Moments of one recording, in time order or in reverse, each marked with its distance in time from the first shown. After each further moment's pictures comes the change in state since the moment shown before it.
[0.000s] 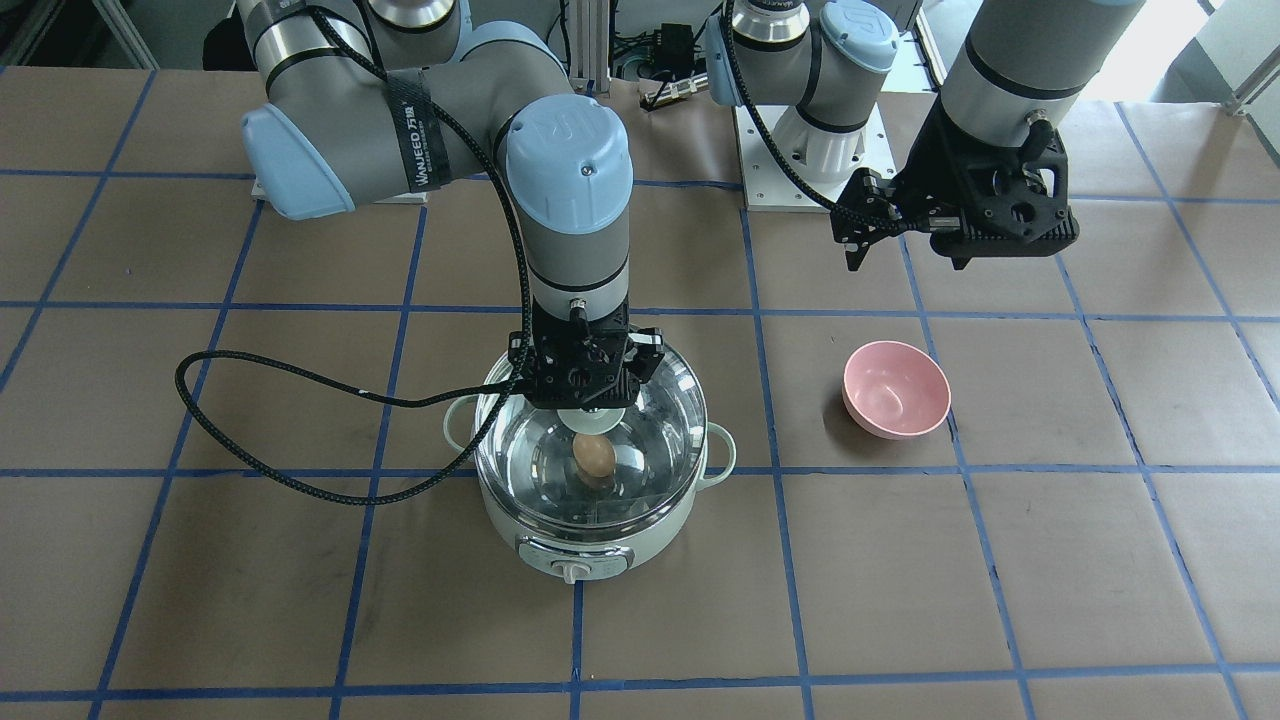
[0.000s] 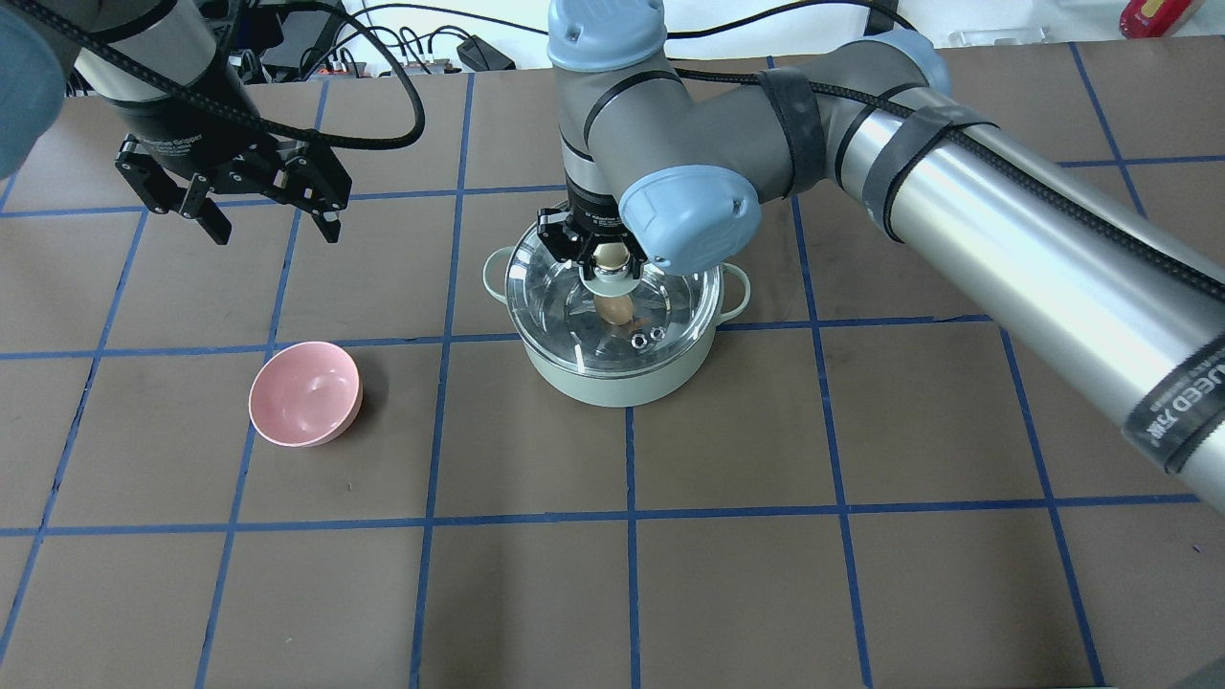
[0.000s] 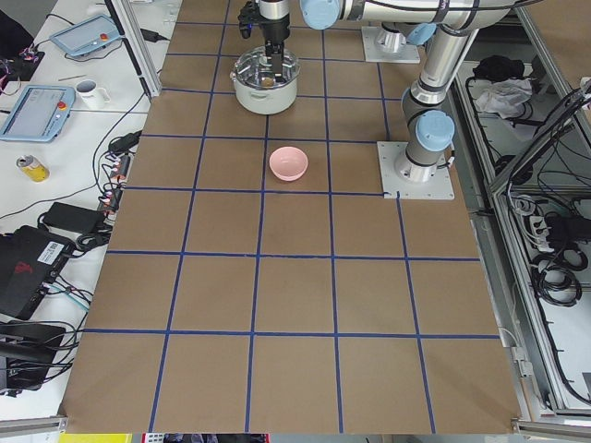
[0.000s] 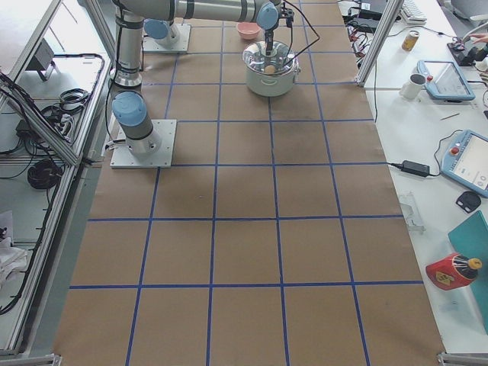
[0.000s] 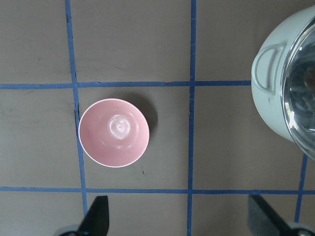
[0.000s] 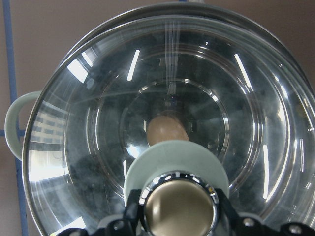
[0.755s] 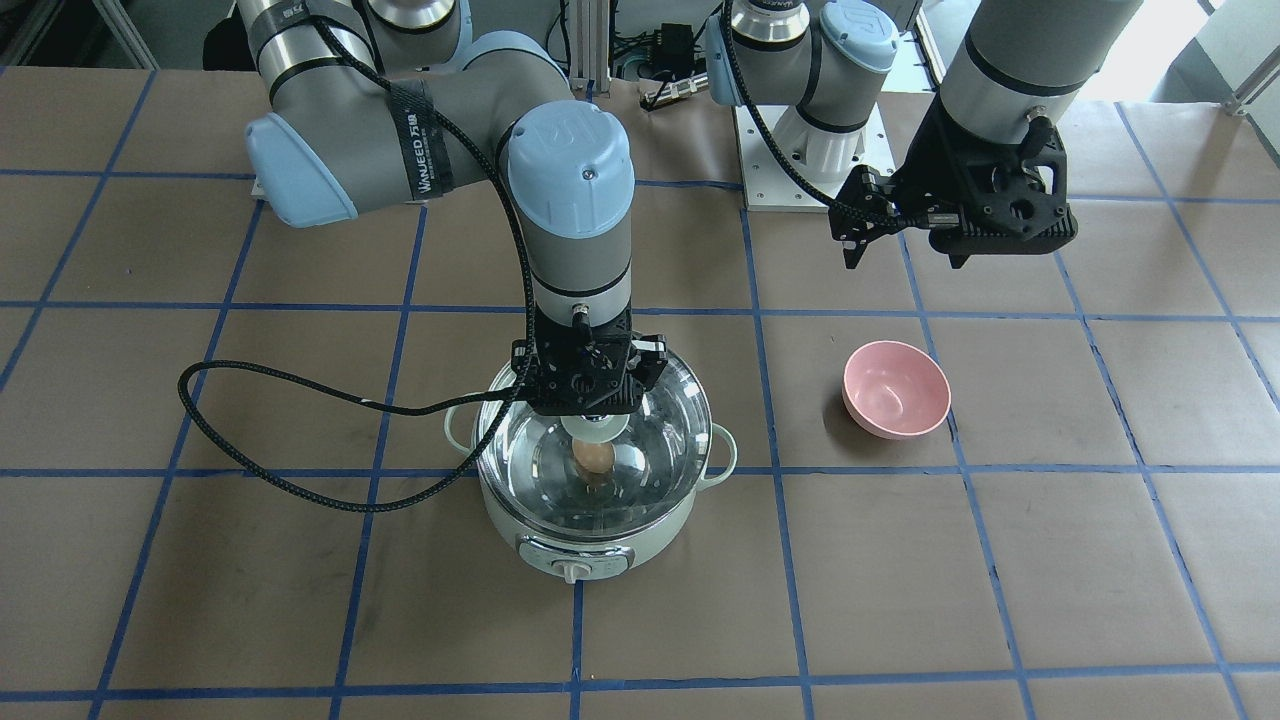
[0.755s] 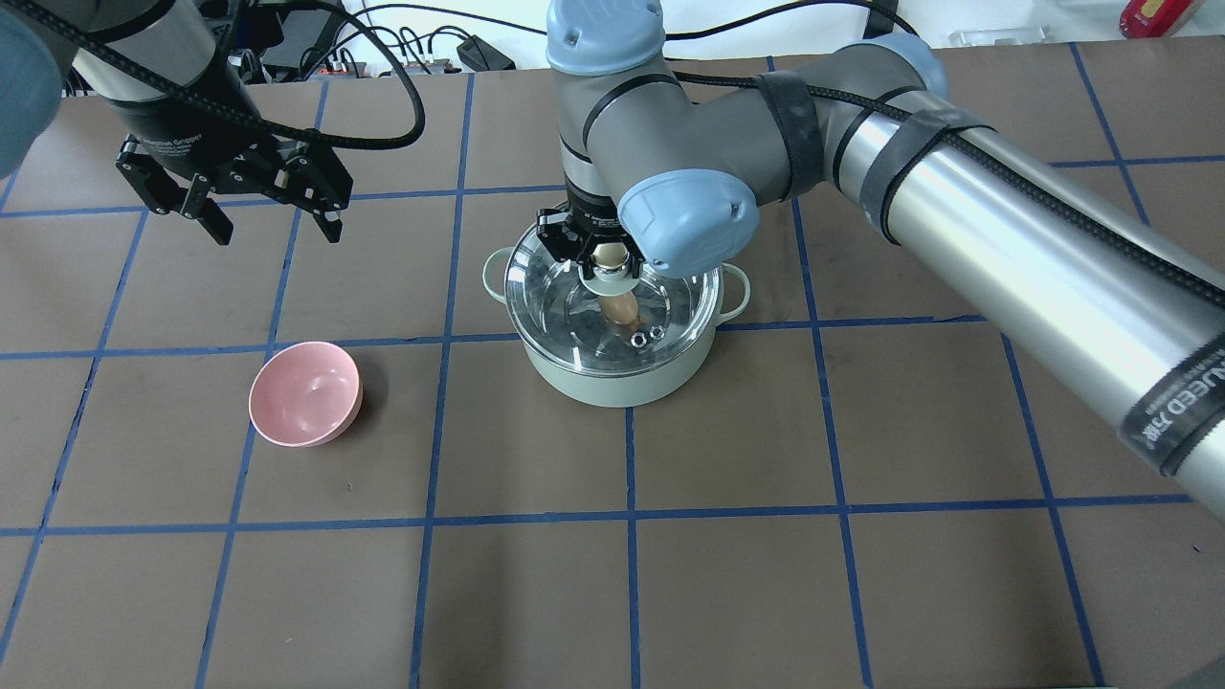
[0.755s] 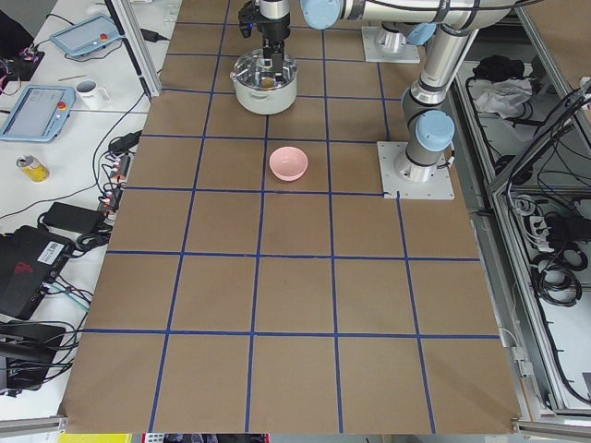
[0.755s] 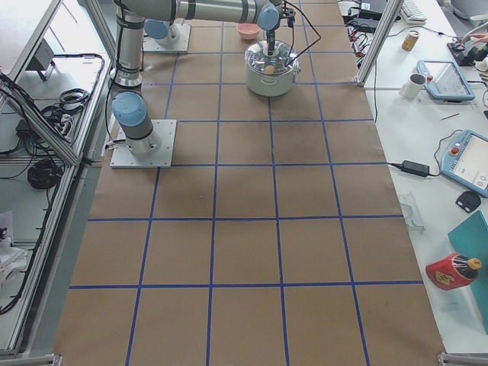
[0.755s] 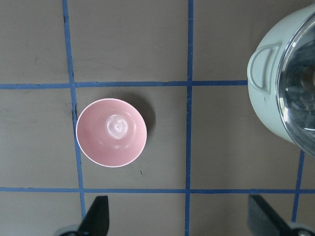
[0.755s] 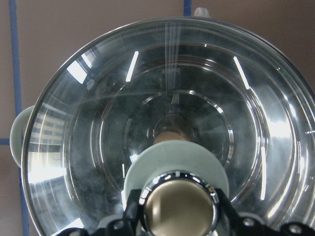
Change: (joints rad) left arm 0.000 0.003 0.000 -0.002 -0.008 0.001; right arm 0.000 0.010 -0.003 -0.035 -0.001 -0.005
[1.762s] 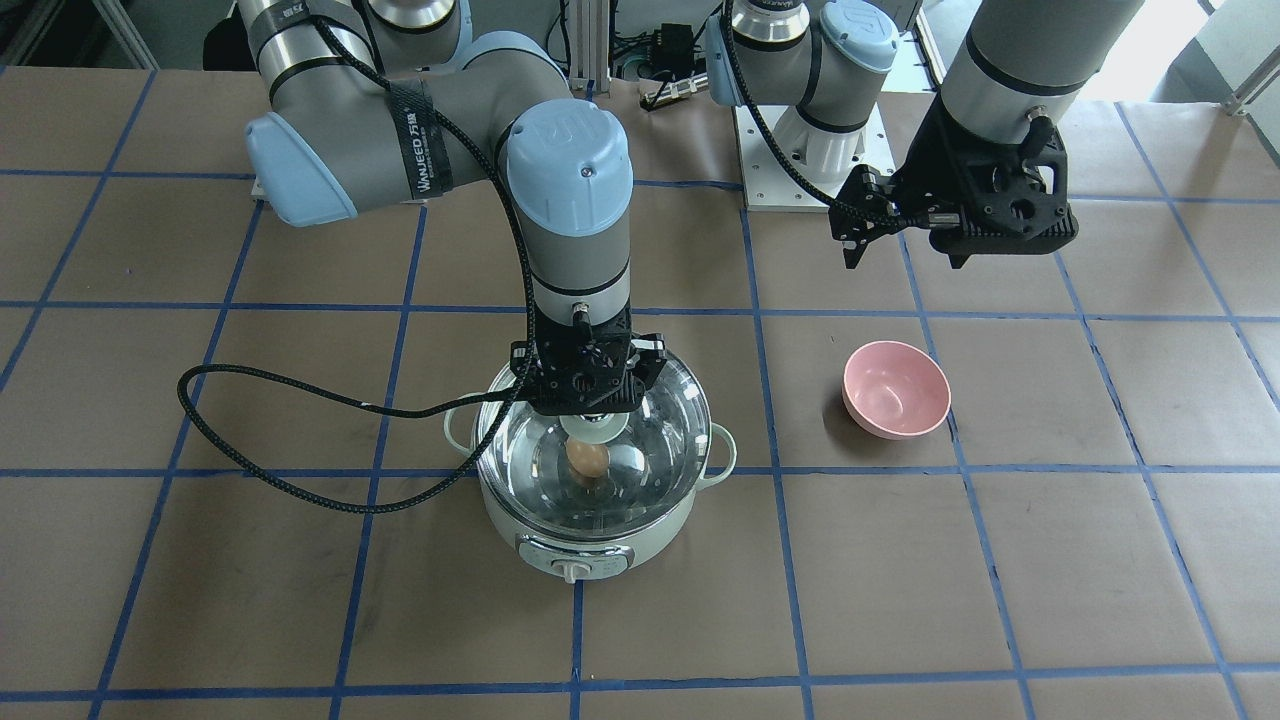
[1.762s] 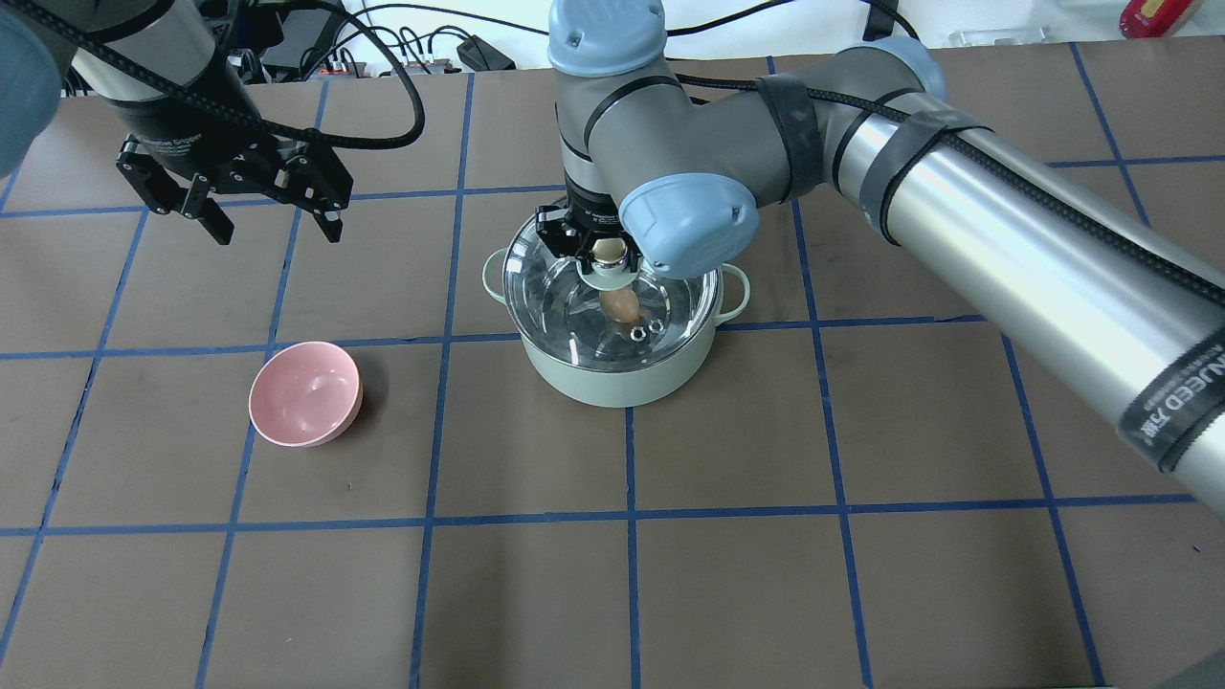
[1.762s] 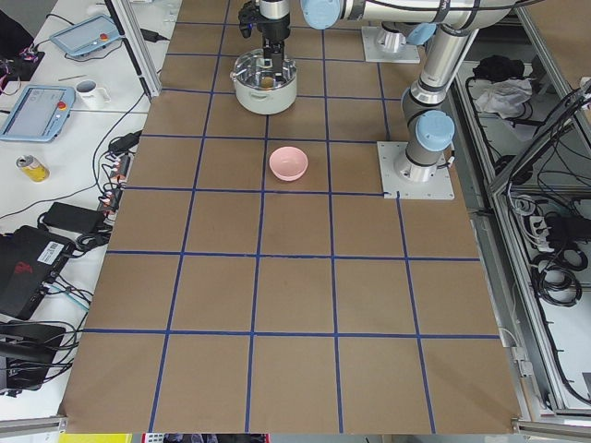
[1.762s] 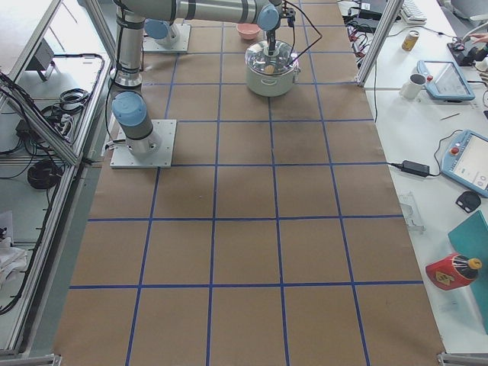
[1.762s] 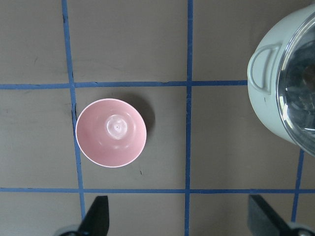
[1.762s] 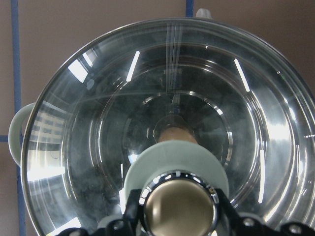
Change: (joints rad) left arm 0.001 0.000 0.000 0.000 -0.003 0.002; right arm -0.001 -0.003 0.008 -0.009 -0.002 -0.023
